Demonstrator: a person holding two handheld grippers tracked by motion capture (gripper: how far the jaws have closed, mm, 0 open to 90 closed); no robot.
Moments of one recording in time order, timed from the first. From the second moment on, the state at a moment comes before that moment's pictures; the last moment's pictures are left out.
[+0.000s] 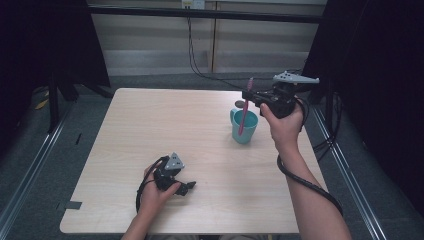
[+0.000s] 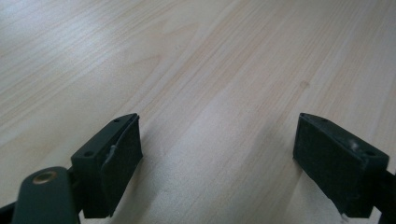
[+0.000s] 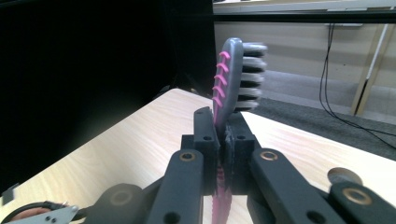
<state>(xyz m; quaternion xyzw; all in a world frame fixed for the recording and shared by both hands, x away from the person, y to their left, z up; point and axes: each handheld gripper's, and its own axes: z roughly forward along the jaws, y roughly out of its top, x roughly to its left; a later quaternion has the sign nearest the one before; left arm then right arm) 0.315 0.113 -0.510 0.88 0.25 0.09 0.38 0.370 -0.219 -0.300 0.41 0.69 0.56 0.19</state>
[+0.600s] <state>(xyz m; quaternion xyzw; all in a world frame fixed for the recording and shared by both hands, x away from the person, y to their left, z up) 0.315 0.113 -0.510 0.88 0.25 0.09 0.39 0.400 -0.228 -0.306 0.44 0.68 0.54 0.23</state>
